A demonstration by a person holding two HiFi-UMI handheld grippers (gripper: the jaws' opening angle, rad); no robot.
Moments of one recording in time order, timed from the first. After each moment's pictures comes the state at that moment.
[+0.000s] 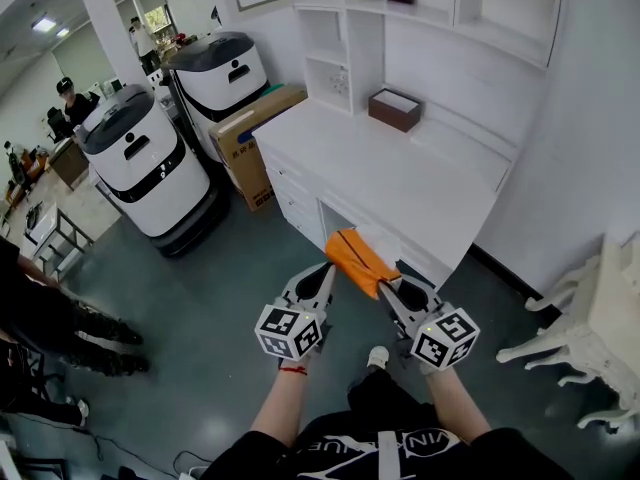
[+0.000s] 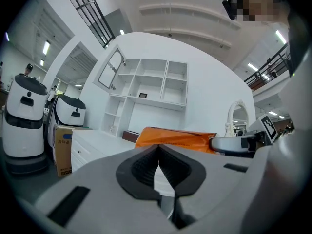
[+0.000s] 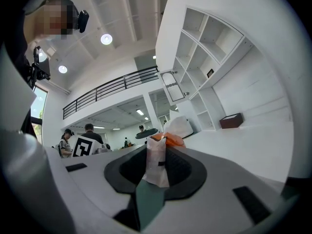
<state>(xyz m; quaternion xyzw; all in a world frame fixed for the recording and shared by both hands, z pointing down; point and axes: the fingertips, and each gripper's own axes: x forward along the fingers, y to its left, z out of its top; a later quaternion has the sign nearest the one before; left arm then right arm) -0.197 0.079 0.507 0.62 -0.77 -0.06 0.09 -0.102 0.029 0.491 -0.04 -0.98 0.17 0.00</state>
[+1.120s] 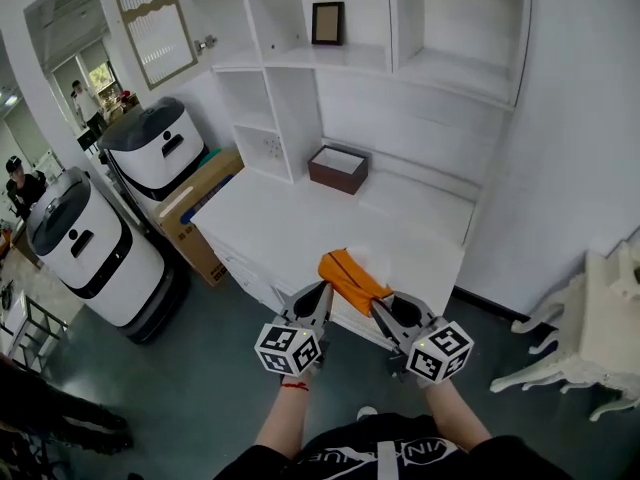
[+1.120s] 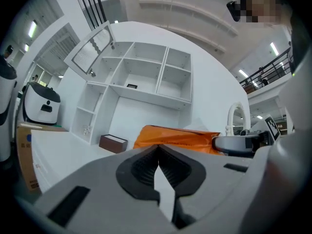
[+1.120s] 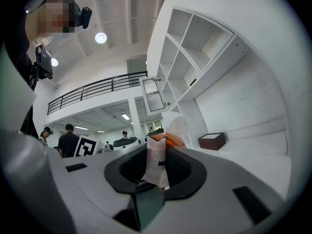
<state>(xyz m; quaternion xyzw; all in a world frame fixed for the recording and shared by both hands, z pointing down) -0.287 -0.169 0.490 0.69 -0.72 -0.07 0.08 -0.184 -0.193 0.470 0.05 -0.99 0.15 -0.02</state>
